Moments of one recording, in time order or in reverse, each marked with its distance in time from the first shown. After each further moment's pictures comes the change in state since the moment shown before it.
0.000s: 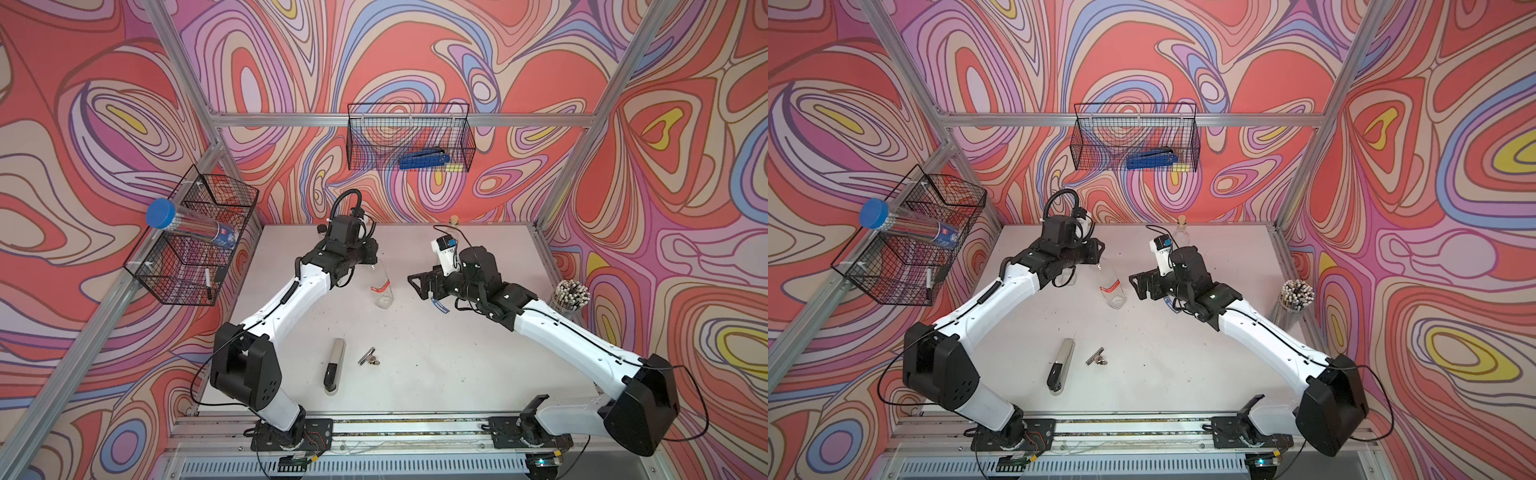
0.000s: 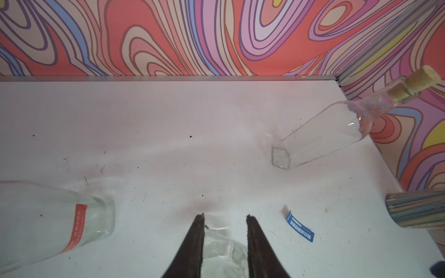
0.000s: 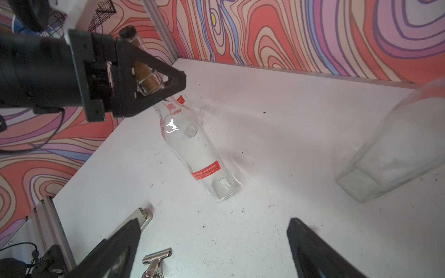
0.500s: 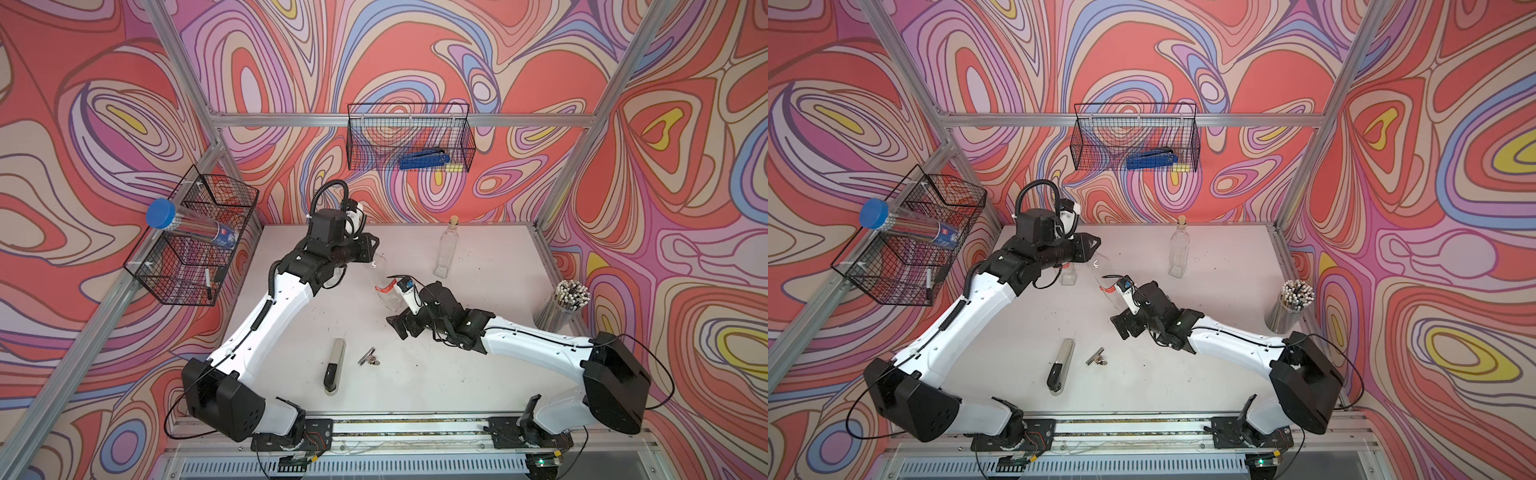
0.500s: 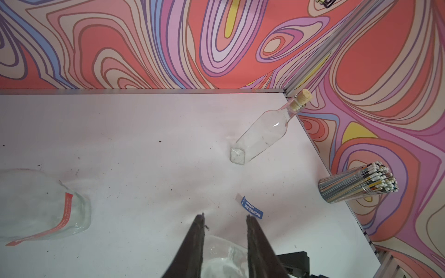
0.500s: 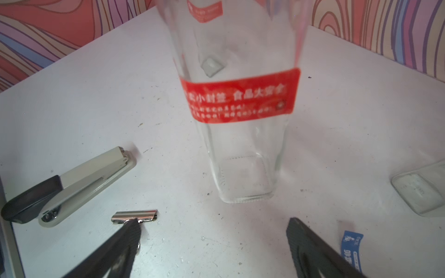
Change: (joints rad) left arm 0.000 -0.175 0.043 -0.101 0.132 -0.052; right arm 0.232 0.132 -0.168 0.177 0.195 -0.176
